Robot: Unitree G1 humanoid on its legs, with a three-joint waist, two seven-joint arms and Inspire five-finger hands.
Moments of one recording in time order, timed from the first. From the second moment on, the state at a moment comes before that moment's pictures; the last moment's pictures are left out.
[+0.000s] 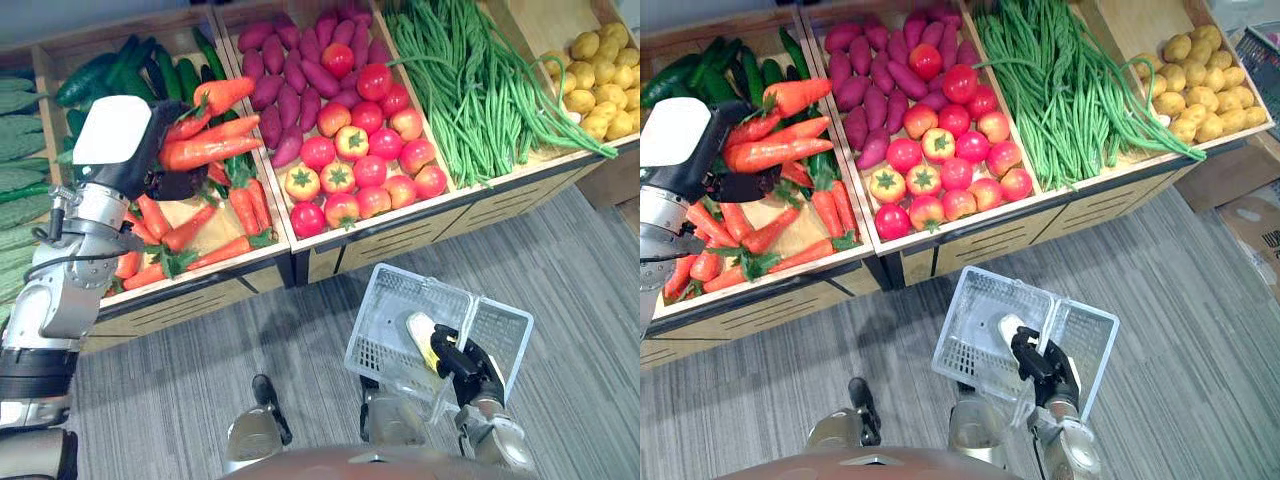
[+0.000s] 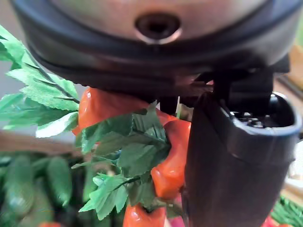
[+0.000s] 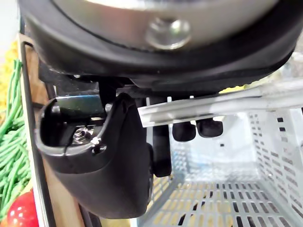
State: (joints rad) left arm -0.23 0.82 0.15 -0.09 0.56 -0.18 0.06; right arm 0.36 -0.07 -0.22 0.32 0.37 -0.07 0.12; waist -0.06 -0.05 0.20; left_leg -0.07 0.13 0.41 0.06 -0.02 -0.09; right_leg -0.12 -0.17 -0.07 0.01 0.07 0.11
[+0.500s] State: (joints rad) left arm -0.18 0.82 0.18 -0.14 0.55 -0.24 0.07; right arm 0.41 -0.07 -0.28 0.32 0.37 -0.06 0.10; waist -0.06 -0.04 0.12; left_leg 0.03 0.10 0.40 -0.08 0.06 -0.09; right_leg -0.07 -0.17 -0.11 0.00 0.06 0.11
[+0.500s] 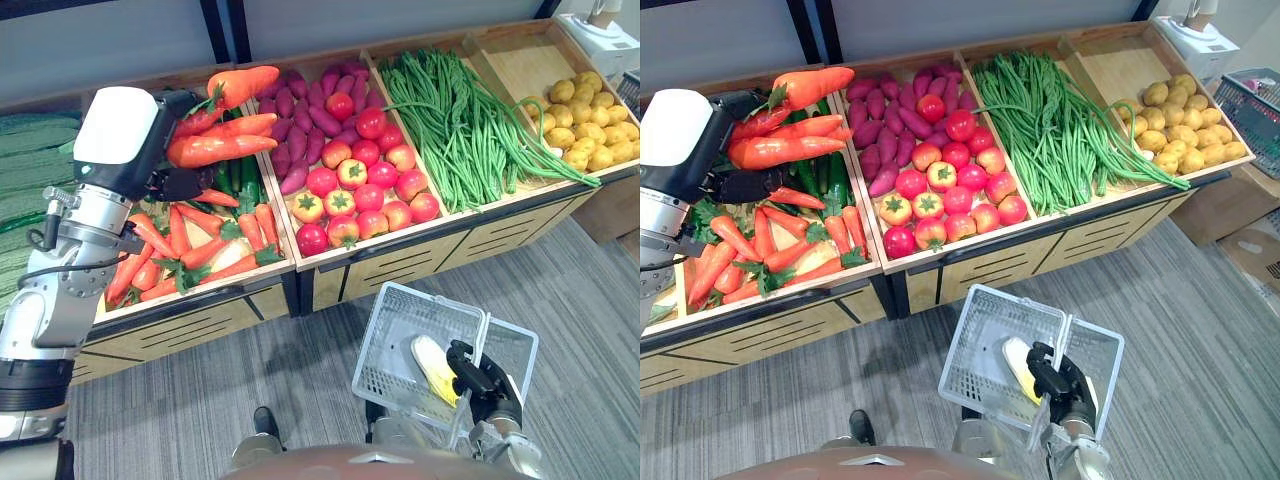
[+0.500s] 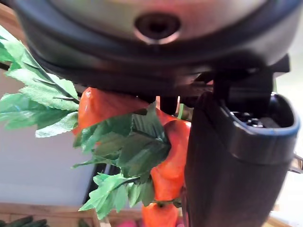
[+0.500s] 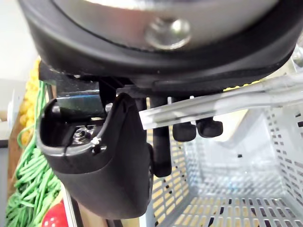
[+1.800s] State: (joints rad) left arm -0.08 0.63 -0.08 -0.34 0.50 -0.31 0.01; right arm 0.44 -0.08 -0.44 0.15 0.37 -0.03 0.06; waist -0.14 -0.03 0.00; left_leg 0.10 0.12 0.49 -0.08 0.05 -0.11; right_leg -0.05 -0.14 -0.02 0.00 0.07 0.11
